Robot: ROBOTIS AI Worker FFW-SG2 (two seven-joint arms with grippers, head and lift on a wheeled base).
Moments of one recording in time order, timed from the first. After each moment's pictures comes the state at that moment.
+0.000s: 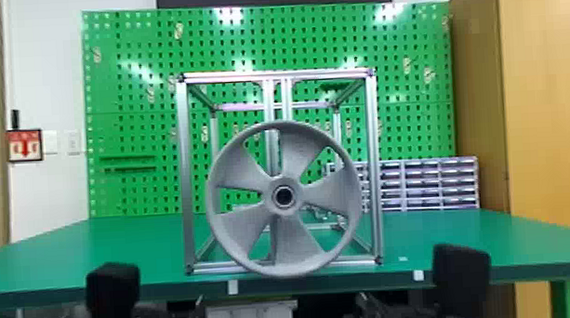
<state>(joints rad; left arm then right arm) -0.40 0.21 -0.13 -1.86 0.16 0.48 -0.01 -0.36 -0.08 0.16 -2.10 -0.47 0.78 -0.48</state>
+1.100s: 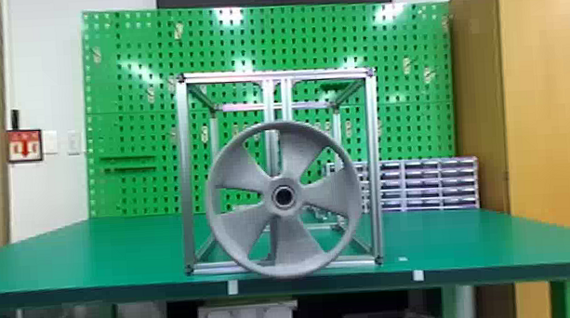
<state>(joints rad) -0.08 0.17 -0.01 -1.67 0.11 0.10 -0.13 0.06 -0.08 0.15 -1.91 -0.06 0.27 -0.24</state>
